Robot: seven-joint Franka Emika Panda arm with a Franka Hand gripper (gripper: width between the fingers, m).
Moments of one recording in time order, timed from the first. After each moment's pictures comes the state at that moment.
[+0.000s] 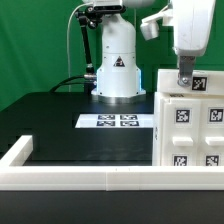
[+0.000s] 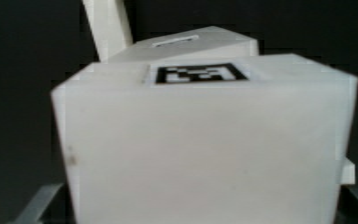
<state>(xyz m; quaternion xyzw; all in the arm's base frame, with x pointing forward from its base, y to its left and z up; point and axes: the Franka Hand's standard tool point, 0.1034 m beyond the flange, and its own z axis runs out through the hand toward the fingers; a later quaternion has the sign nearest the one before) 0.611 0.065 0.153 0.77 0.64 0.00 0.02</state>
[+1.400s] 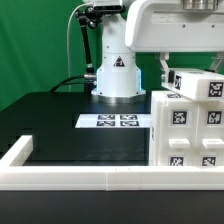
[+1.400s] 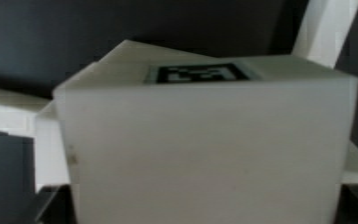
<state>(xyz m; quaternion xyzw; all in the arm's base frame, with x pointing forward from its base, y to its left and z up) 0.608 0.077 0.153 1.00 0.06 0.02 0.01</state>
